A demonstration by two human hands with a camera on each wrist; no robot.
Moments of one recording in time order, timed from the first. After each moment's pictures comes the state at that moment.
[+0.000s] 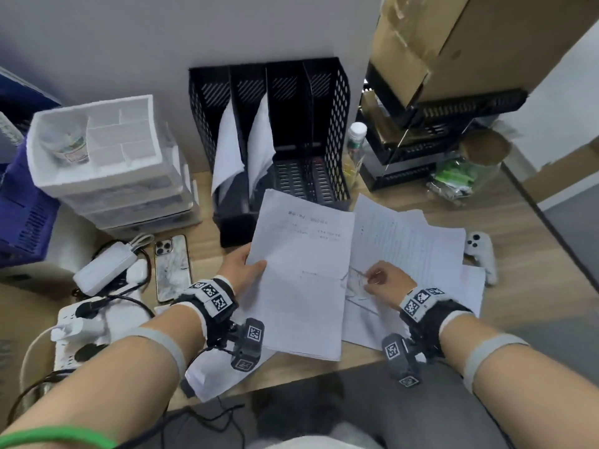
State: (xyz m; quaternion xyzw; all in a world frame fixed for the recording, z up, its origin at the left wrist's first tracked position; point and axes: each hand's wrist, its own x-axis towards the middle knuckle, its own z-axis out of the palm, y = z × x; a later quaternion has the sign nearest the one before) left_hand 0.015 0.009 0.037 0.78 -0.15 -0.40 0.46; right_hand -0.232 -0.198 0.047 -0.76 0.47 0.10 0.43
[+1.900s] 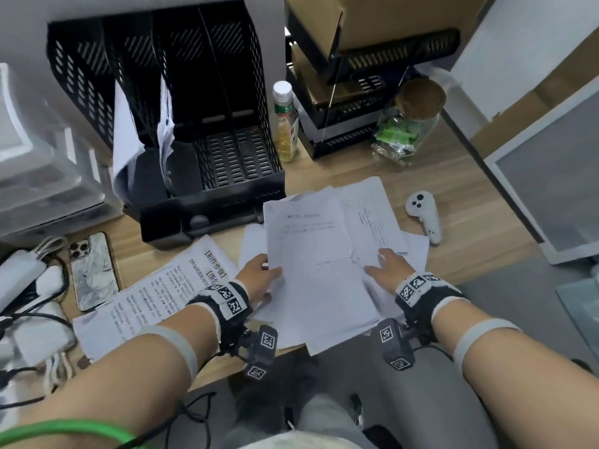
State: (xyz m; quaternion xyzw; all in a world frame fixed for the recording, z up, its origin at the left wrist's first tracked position) left_hand -0.108 -0.080 0.007 0.73 -0.07 -0.56 0.38; right_hand -0.331 -0.261 0.005 -0.70 0.58 0.20 0.36
